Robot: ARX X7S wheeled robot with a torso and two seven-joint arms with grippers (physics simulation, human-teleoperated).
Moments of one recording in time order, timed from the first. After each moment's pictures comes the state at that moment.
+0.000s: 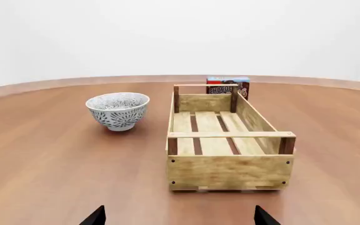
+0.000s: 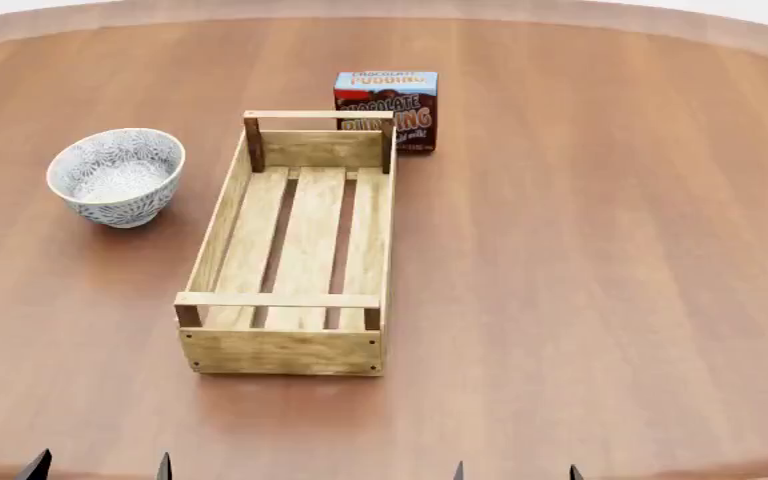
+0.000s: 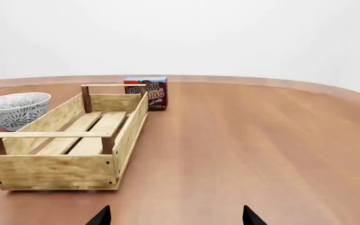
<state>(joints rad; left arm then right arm) 0.00 0.00 0.00 0.00 0.00 0.00 0.00 0.00 0.00 0.00 0.00 0.00 0.00 0.00</state>
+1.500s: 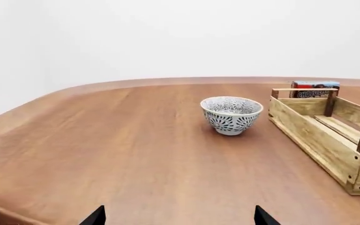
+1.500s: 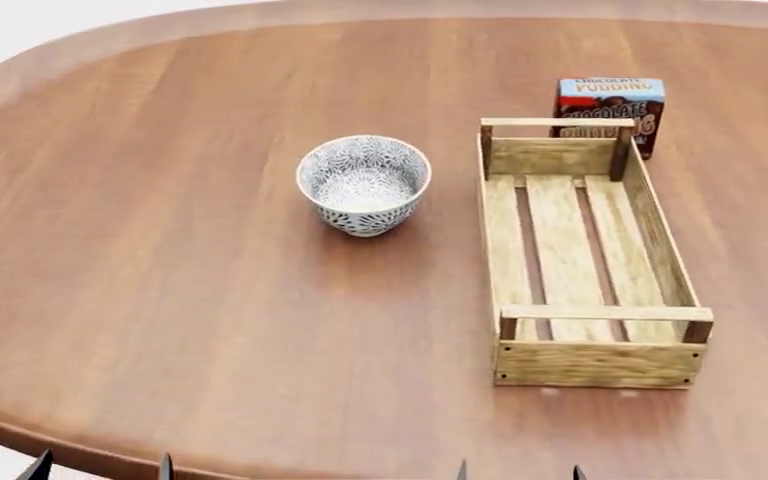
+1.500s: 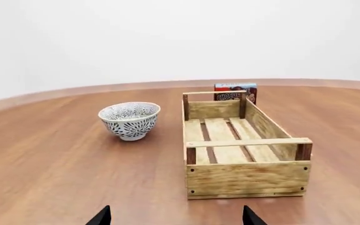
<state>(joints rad) -0.01 -0.11 0.13 -0.01 -0.11 0.03 -0.13 0.00 0.11 -0.13 0.01 0.14 -0.05 0.12</state>
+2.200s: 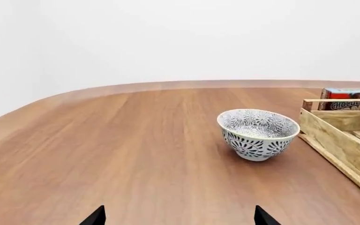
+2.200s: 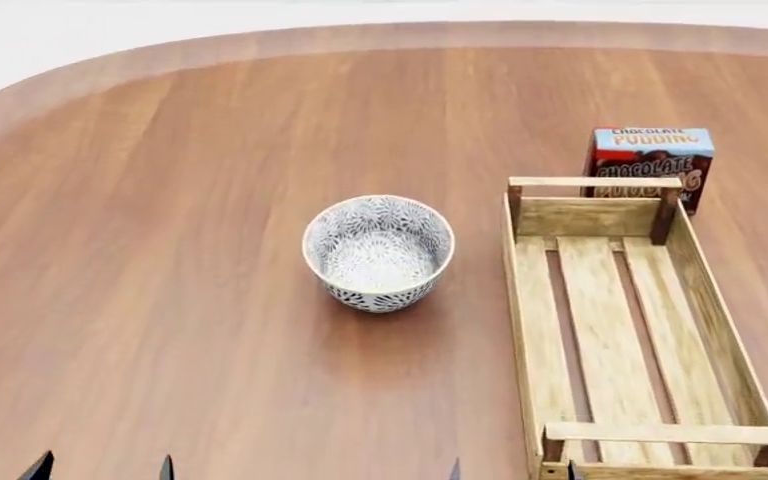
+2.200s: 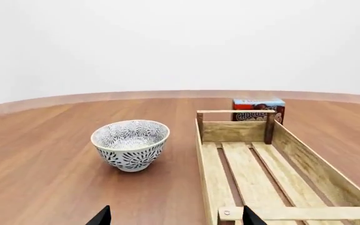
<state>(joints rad) -0.01 -0.14 0.17 -0.02 -0.14 0.03 -0.16 0.00 0.14 -0.17 -0.01 0.14 -0.07 0.16</state>
